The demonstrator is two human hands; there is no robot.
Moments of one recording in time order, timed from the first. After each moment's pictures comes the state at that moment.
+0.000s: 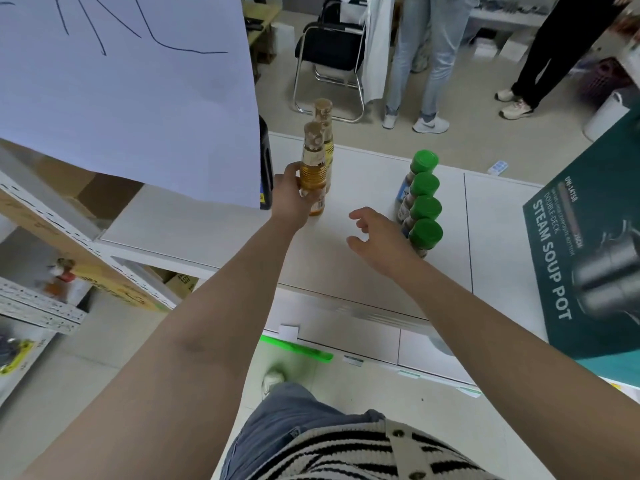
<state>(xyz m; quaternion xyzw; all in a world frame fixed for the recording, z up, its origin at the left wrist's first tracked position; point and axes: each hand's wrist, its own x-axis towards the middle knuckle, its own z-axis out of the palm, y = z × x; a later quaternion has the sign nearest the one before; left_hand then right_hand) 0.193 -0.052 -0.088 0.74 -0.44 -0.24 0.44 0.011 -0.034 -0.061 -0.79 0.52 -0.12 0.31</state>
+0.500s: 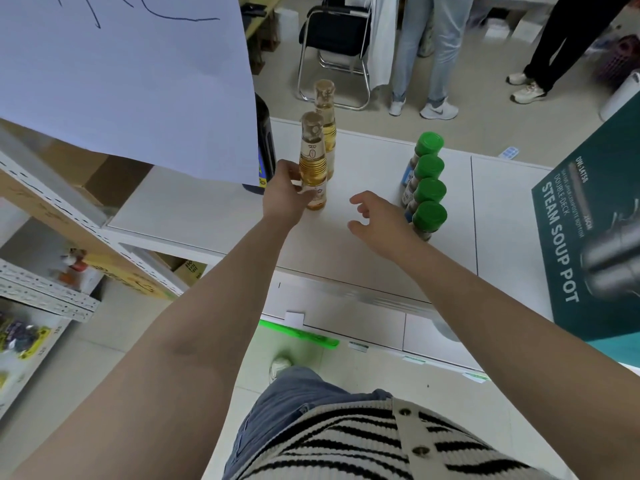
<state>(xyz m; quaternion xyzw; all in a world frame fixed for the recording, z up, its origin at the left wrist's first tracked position) 0.200 -0.029 -0.096 0.75 -0.43 -0.24 0.44 0.012 -0.034 -0.062 -0.79 0.50 -0.12 0.32</state>
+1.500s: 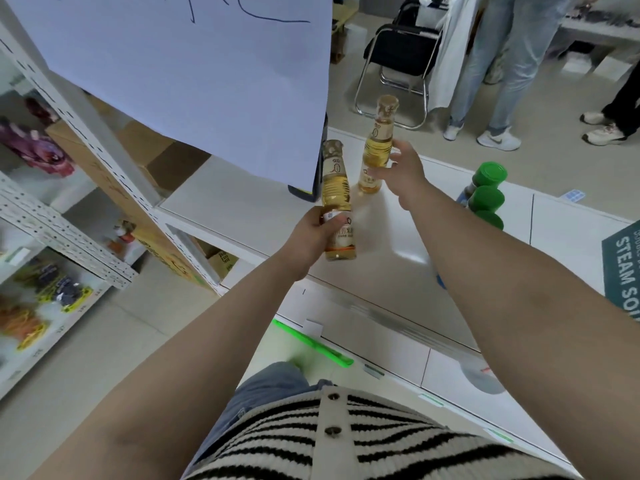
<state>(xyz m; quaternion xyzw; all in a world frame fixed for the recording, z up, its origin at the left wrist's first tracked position) 0.193 0.034 -0.089 0.62 -0.28 -0.49 0.55 0.103 -0.149 -0.066 -0.65 0.50 -0.28 0.51</state>
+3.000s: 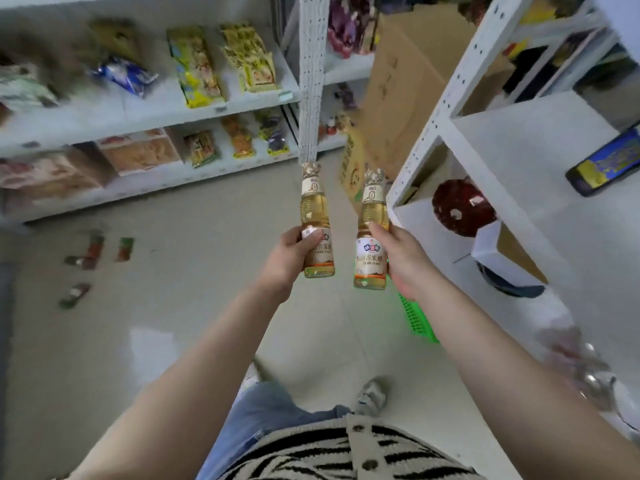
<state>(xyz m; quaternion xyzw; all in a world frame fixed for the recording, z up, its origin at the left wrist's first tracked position) 0.219 0.534 -0.116 0.65 0.08 -0.29 0.70 0.178 0.359 -0.088 -0.64 0.29 0.08 0.71</state>
